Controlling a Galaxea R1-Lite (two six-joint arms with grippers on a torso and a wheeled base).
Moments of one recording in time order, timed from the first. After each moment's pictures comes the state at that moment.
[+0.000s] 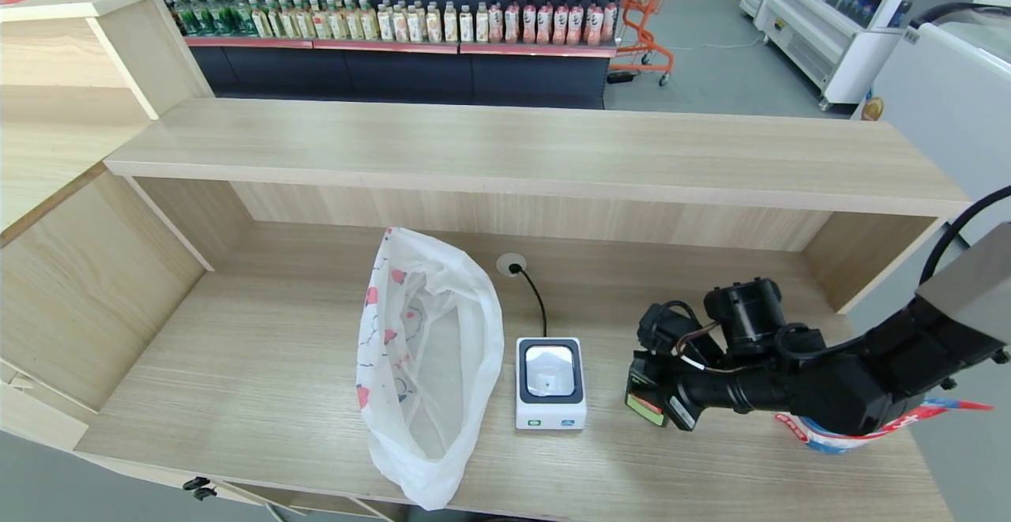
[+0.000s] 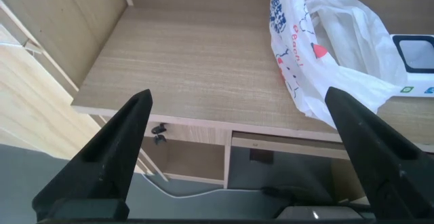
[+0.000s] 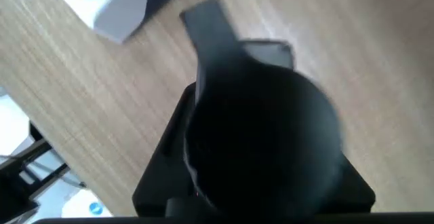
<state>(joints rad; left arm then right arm) 0.00 0.00 0.00 0.00 0.02 0.00 0.34 2.03 -0.76 -0.51 0.21 -0.54</state>
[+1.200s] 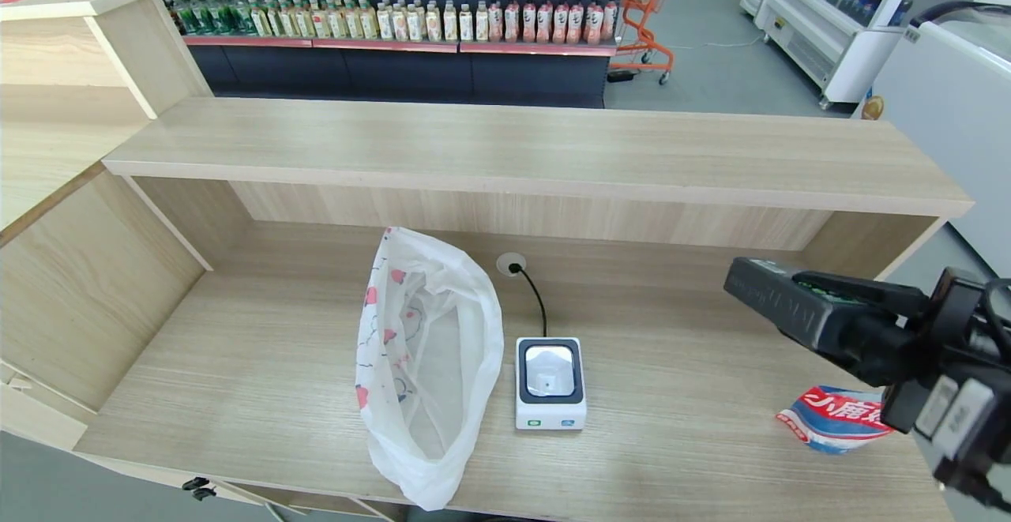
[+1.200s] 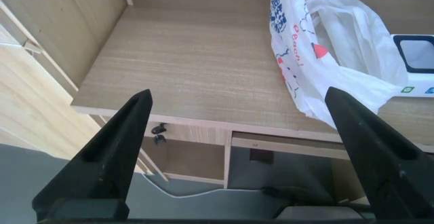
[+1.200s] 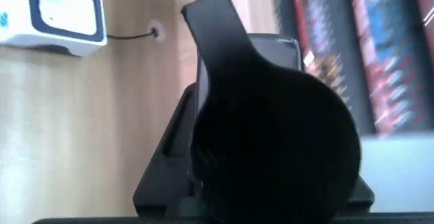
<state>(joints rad) 0.00 0.00 0.00 0.00 0.02 0.00 0.15 1.24 -0.35 -0.86 0.62 -1.46</state>
